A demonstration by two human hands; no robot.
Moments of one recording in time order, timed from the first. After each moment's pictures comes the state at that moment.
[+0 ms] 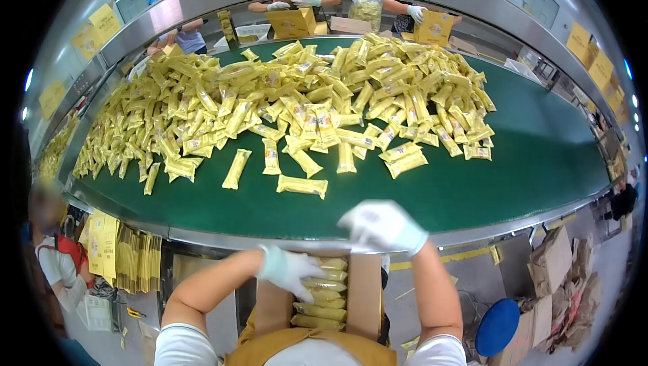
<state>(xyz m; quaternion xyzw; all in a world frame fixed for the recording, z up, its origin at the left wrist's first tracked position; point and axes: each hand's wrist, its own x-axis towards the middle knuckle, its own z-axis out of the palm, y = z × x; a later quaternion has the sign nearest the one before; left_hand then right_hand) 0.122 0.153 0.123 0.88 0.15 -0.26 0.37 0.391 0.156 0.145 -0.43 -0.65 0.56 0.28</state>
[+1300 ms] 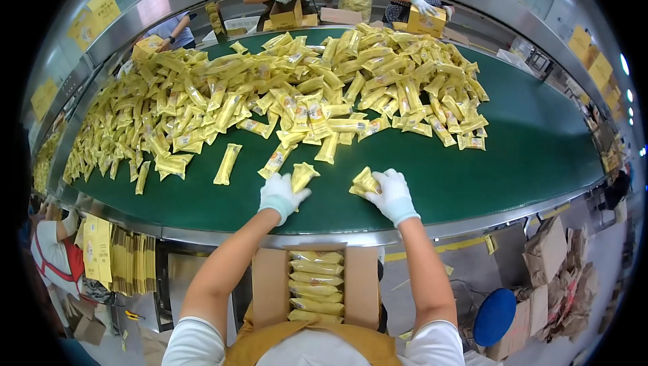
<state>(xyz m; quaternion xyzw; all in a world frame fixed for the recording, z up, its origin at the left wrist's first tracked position) 0.135 0.251 0.058 0.71 0.68 0.05 0.17 0.420 0.200 0.053 -0.68 -0.71 0.11 0.16</state>
